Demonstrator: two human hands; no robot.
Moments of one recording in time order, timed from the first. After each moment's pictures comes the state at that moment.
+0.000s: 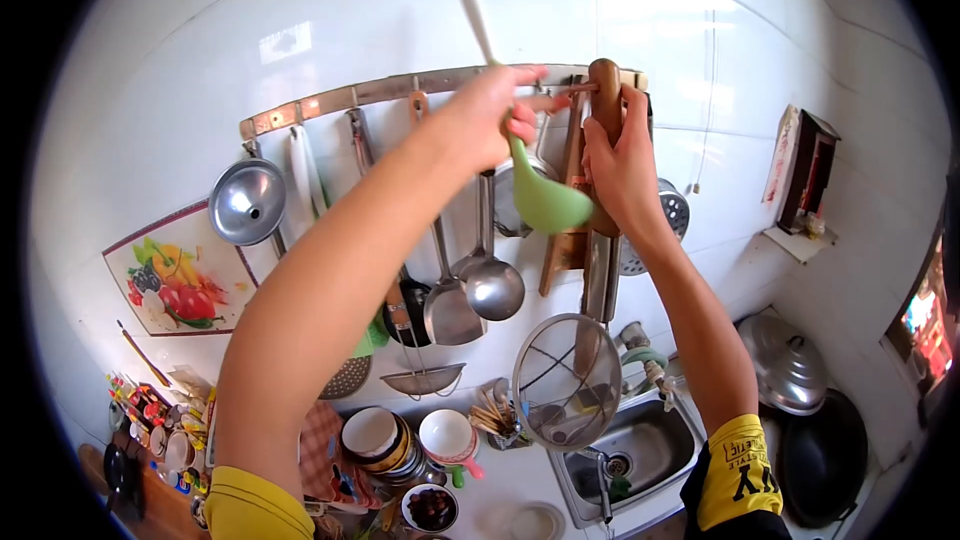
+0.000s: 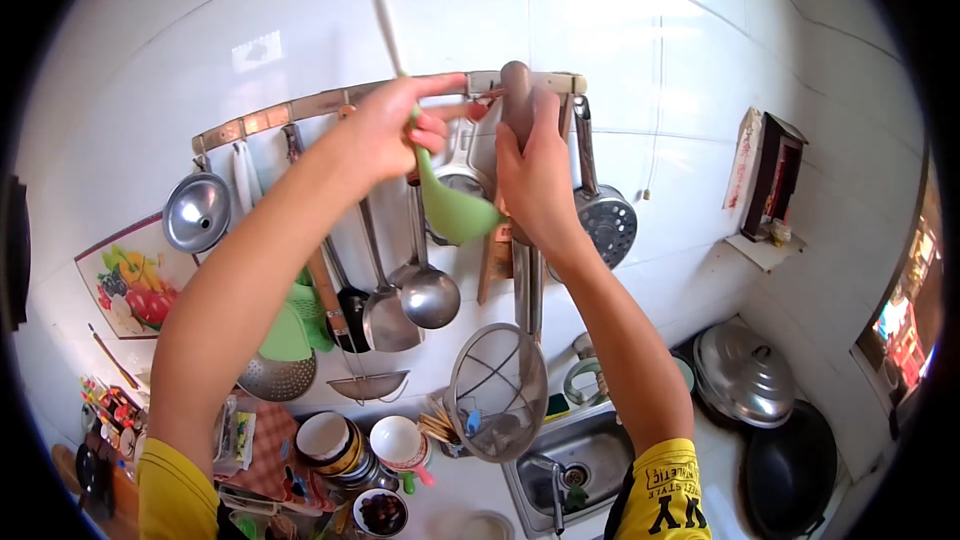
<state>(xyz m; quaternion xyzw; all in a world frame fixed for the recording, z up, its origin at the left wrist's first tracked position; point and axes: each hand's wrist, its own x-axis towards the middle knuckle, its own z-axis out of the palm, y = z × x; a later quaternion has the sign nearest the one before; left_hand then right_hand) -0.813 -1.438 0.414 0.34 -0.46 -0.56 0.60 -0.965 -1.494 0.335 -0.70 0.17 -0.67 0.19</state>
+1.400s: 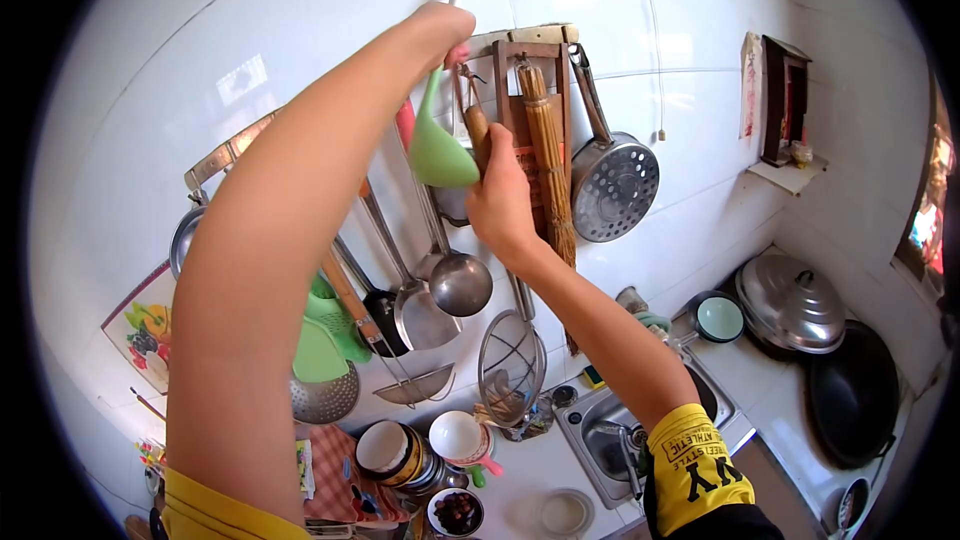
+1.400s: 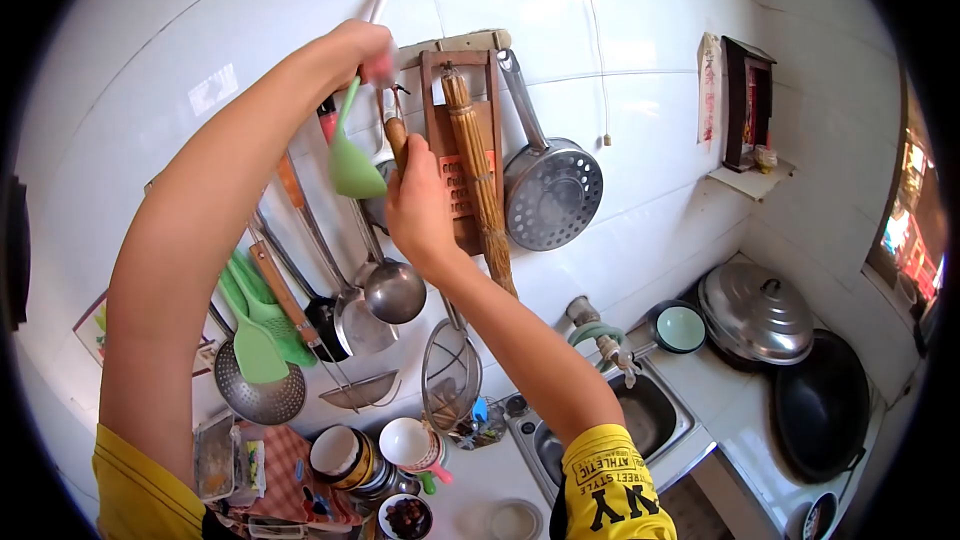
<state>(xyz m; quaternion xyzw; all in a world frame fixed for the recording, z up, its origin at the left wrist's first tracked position) -0.844 -1.544 0.464 0.66 -0.55 -0.08 0.50 -0.897 -1.513 0.253 -0.66 0.23 -0.69 0.18</state>
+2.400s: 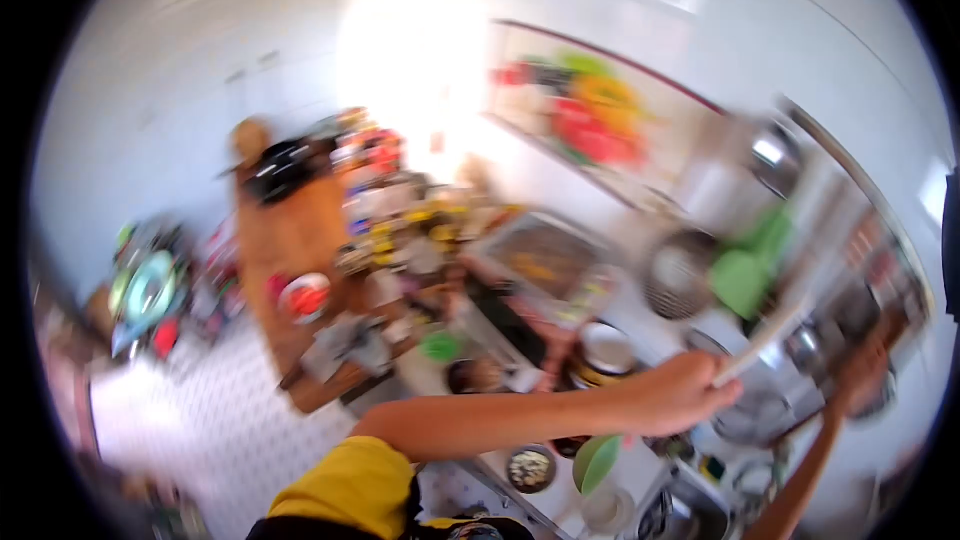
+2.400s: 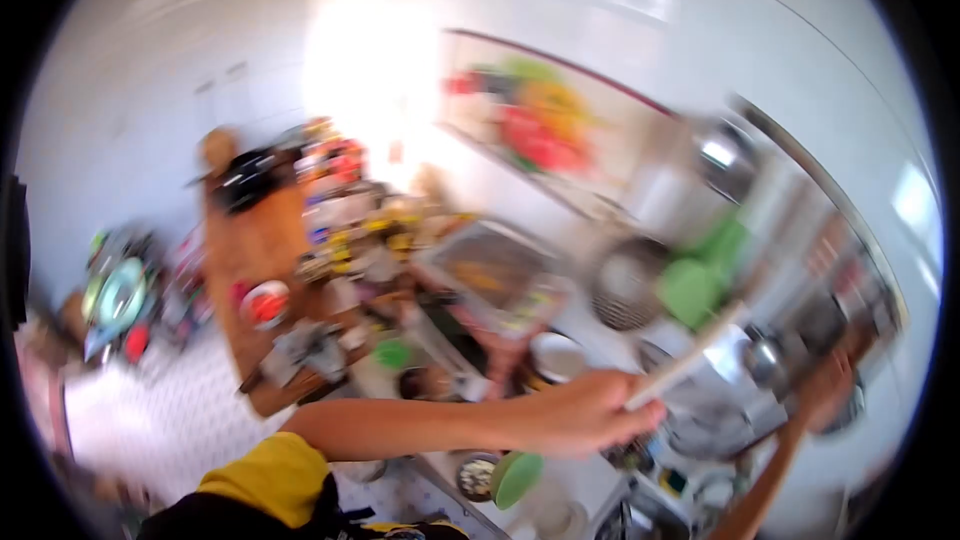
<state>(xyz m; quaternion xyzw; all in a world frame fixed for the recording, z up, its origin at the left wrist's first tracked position) -0.749 -1.023 0.201 0.58 -0.52 -0.30 0.55 -0.921 -1.398 0.224 -0.71 0.23 -0.67 0.02</state>
